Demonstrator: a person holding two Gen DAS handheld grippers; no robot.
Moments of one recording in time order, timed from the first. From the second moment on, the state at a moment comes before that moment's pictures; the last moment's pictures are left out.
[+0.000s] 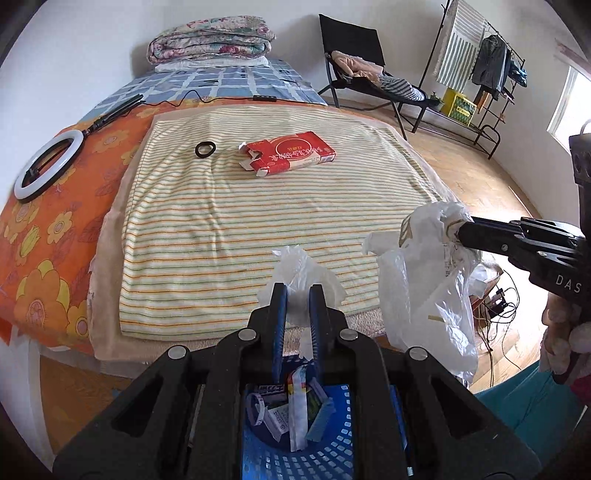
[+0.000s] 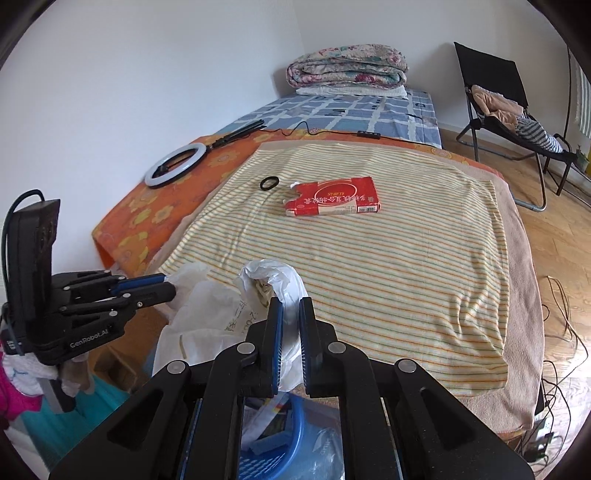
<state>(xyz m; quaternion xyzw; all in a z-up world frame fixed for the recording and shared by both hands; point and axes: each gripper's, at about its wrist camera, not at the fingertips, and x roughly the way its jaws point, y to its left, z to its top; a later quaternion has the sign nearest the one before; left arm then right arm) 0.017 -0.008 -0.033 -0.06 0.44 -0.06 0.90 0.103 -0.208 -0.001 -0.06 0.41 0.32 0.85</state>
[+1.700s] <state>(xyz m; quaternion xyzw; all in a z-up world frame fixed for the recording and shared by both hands) -0.002 -0.015 -0.123 -0.07 0.55 -0.07 0.83 0.049 -0.194 -0.109 -0.10 0.51 0.35 0.78</state>
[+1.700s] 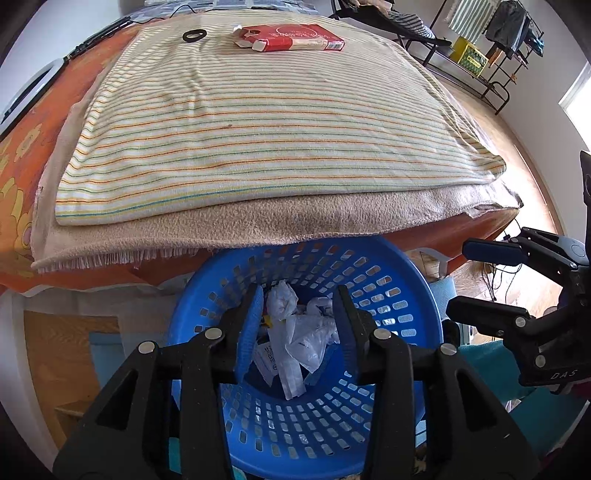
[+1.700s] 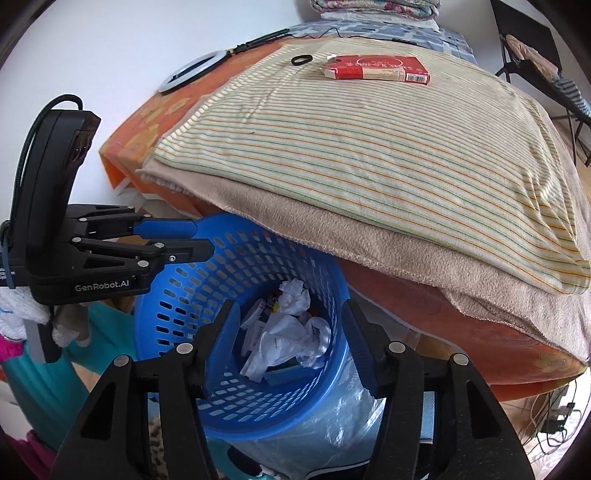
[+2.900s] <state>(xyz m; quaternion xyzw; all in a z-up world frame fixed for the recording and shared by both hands) 0.035 0.017 -0.038 -0.09 0.45 -0.01 0.89 0.112 -0.203 -0.064 -0.08 0.46 0.33 0.82</state>
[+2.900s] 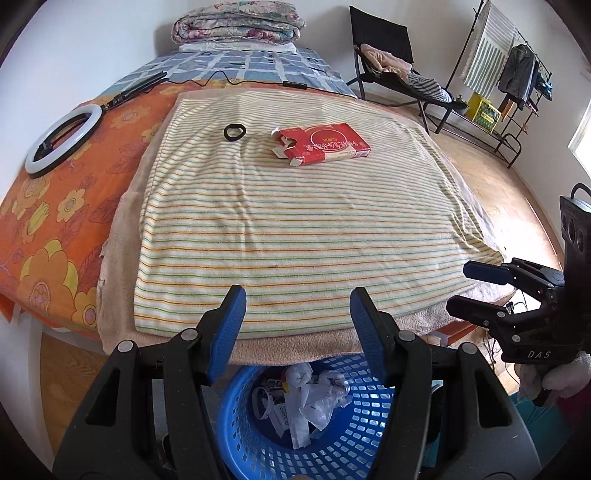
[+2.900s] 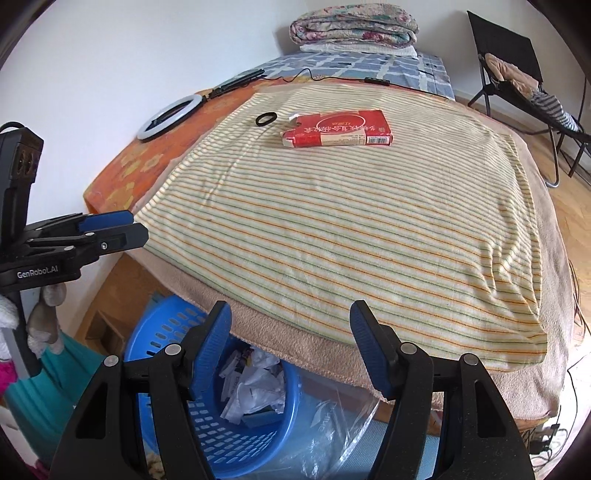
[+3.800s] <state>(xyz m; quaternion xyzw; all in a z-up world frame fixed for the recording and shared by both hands) 0.096 0.101 -0.018 -0.11 0.45 0.03 0.89 0.350 -0.077 -0.059 -0.09 0.48 0.37 0.79</state>
